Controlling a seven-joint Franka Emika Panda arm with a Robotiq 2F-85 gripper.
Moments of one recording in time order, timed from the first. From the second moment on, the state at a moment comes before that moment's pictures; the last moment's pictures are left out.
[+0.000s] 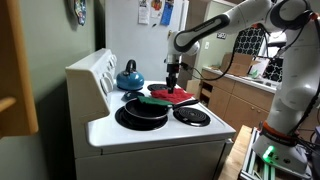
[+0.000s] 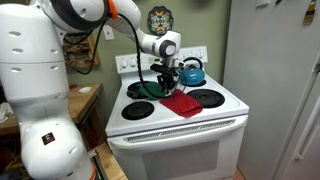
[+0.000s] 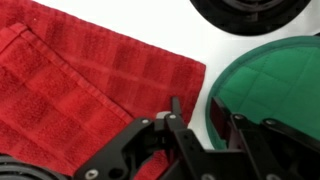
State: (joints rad) arm 0.10 0.17 0.15 -1.99 0.16 2.06 -0.12
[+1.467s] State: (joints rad) arm 0.00 -0.13 0.03 -2.45 0.04 2.35 0.01
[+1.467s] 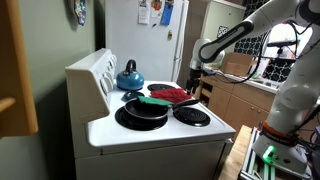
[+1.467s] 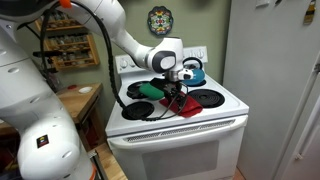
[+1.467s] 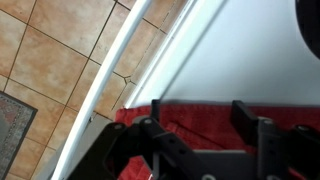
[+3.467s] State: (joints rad) arm 0.00 -0.07 -0.01 -2.55 0.26 2.73 -0.16
